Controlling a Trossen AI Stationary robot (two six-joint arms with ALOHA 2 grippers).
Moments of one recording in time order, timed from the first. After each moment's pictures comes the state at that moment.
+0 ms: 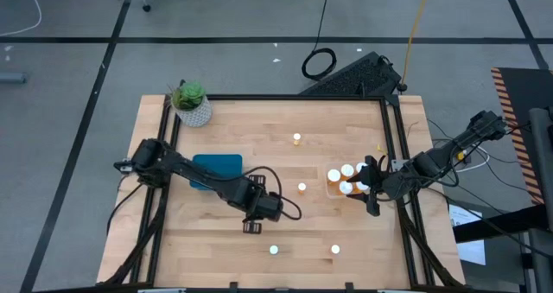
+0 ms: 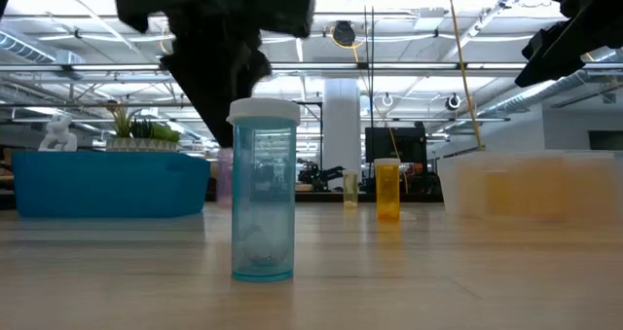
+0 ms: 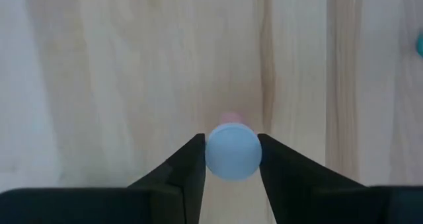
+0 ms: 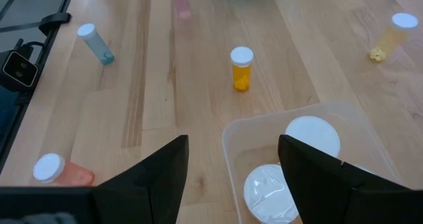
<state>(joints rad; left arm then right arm) -0.32 1.94 1.51 -0.96 -0.13 -0.22 0.55 0.73 0.52 -0.55 0.42 0.53</state>
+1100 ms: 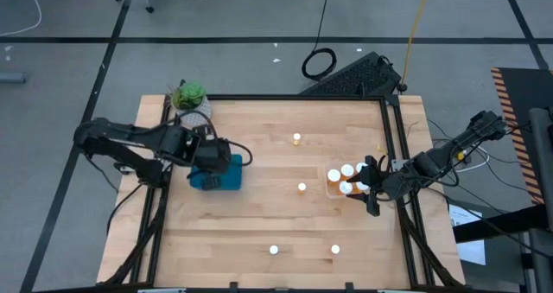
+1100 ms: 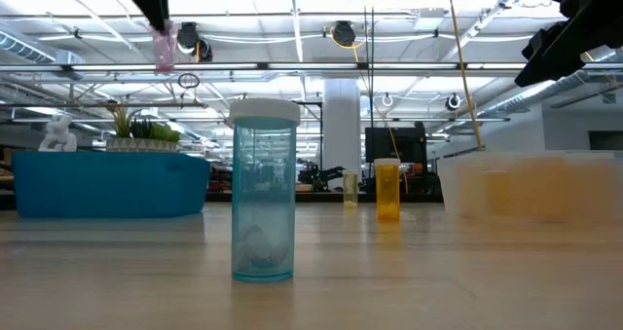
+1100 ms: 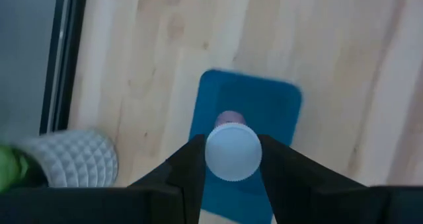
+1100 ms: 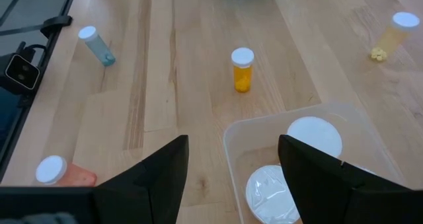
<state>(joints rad) -0.17 1.38 1.45 -1.42 -0.33 -0.34 0.55 0.73 0.52 -0.54 0.42 0.54</state>
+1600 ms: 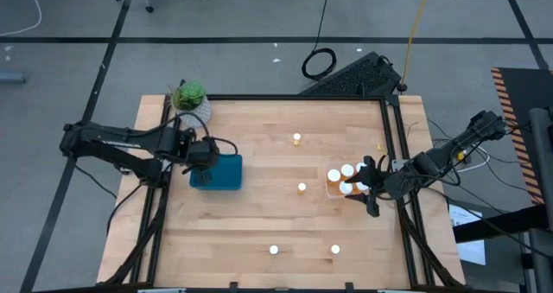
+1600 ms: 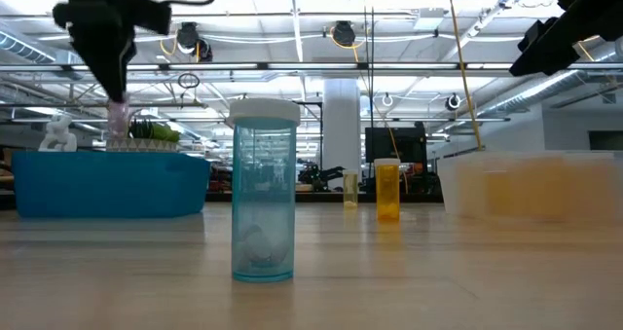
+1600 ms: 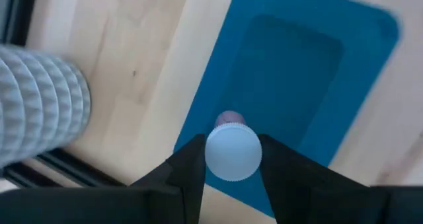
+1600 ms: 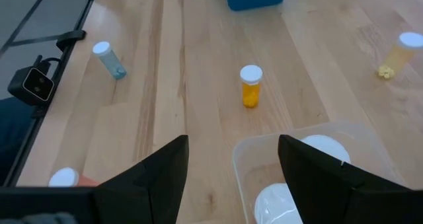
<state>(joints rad) -0.04 1.16 0.99 -1.25 -0.26 -0.42 0.55 0.73 0.52 -0.48 0.42 0.51</state>
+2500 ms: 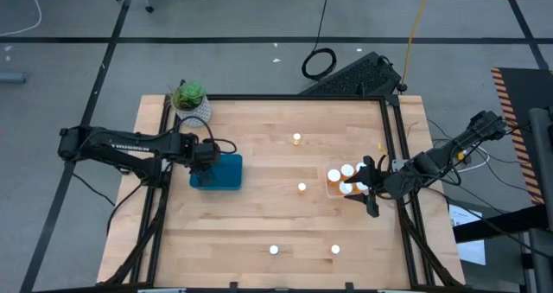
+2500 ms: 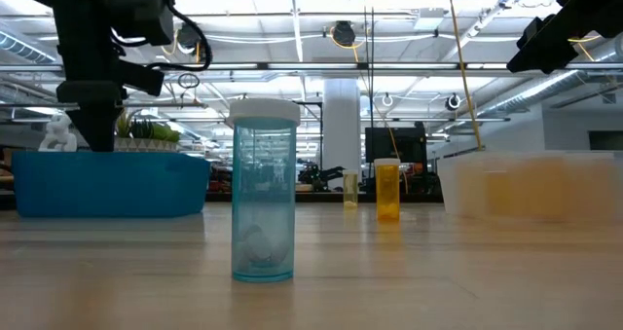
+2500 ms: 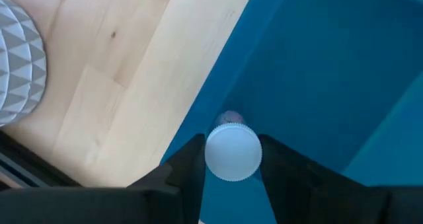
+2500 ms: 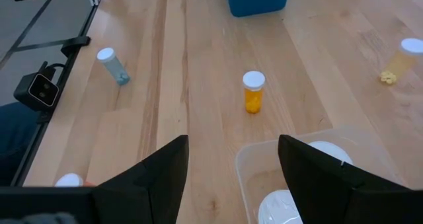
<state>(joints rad) 0.08 1.14 0.70 -0.99 -0.23 -0.40 0.55 0.73 0.52 -0.46 0.42 0.50</state>
